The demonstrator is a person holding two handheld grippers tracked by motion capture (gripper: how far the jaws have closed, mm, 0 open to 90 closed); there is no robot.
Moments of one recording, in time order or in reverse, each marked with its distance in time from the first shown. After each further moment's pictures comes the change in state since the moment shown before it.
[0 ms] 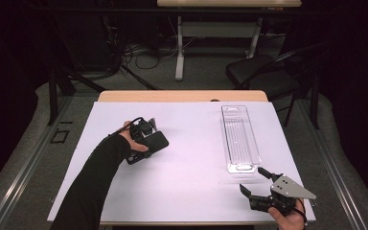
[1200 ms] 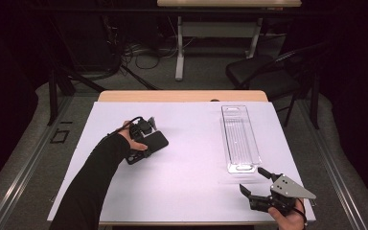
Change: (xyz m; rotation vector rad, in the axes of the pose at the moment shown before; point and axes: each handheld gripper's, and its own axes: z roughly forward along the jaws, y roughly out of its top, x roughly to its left) left arm 0.000 -0.002 -0.004 -0.008 -0.024 -0.014; right arm 0.000 0.000 0.000 0.000 0.002 0.000
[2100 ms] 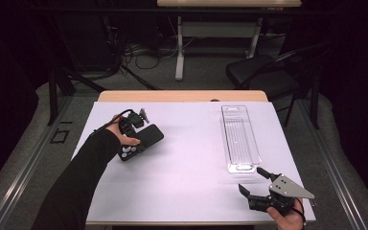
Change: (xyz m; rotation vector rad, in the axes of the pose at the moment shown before) left arm -0.005 -0.024 -0.054 -0.061 -0.022 -0.033; right arm 0.002 0.000 0.003 -0.004 -0.002 0.002
